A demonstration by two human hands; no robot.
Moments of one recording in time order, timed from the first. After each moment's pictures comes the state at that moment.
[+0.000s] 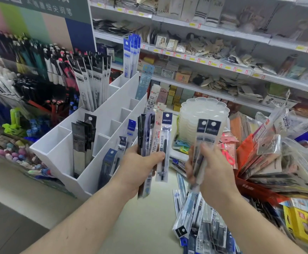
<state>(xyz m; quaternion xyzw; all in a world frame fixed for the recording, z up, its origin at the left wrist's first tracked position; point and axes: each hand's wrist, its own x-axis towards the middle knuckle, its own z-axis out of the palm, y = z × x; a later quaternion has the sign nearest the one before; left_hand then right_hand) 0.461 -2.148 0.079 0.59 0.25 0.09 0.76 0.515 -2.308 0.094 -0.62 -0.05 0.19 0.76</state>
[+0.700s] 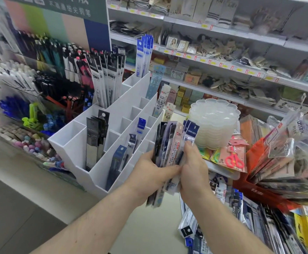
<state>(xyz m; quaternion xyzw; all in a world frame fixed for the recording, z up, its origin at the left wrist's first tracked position) 0.442 -2.163 0.080 0.61 0.19 0.06 0.76 0.498 -2.249 0.081 -0.57 0.01 0.19 0.80</state>
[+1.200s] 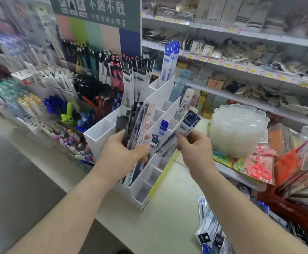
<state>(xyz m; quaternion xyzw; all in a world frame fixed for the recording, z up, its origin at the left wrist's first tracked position) 0.395 -2.083 0.110 0.70 0.26 0.22 0.63 0.534 -2.208 0.071 -0.73 -0.14 0.12 0.66</state>
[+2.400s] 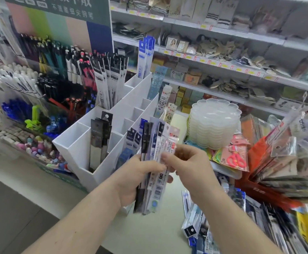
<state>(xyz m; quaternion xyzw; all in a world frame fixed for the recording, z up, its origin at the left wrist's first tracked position) 0.424 -2.121 0.085 0.56 0.15 -0.09 0.81 0.493 -2.257 0.101 -0.72 -0.15 0.21 0.65</state>
